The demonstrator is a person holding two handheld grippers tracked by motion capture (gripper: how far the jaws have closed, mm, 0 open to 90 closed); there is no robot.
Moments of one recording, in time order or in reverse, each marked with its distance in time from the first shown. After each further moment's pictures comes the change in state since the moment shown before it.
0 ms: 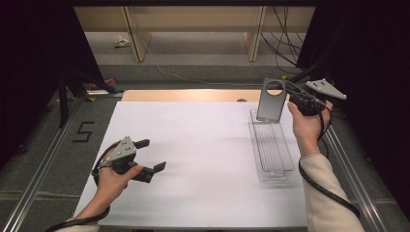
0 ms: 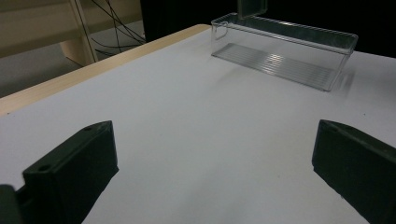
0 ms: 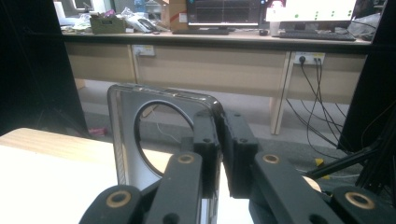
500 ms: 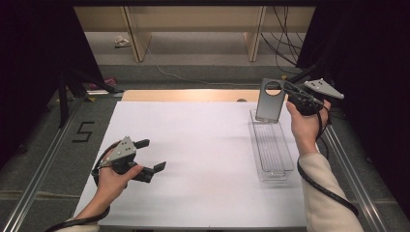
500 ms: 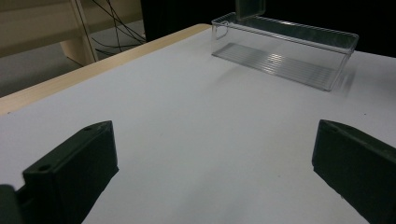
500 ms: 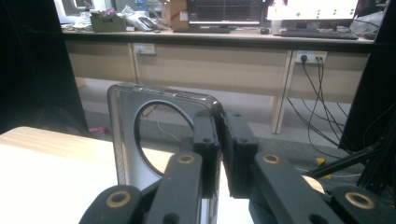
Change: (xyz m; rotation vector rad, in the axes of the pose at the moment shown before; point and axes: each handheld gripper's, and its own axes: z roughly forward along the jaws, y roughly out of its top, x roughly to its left) left arm 0.000 0.000 0.000 0.002 0.001 0.001; right arm 0.001 -0.002 0.005 0.005 0.004 -0.001
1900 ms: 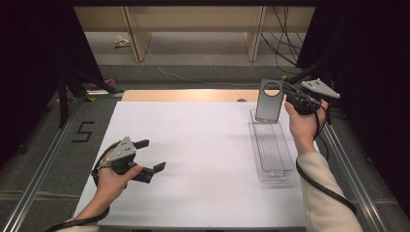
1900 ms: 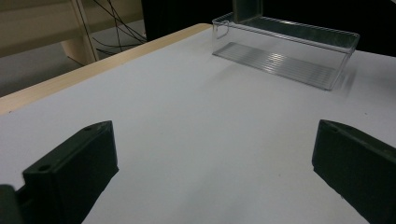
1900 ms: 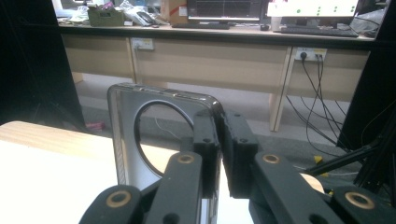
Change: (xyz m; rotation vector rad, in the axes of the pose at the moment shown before) left arm 0.000 -0.001 -0.001 0.001 0.003 0.002; right arm -0.001 -0.005 0.009 0.014 -0.006 -0.014
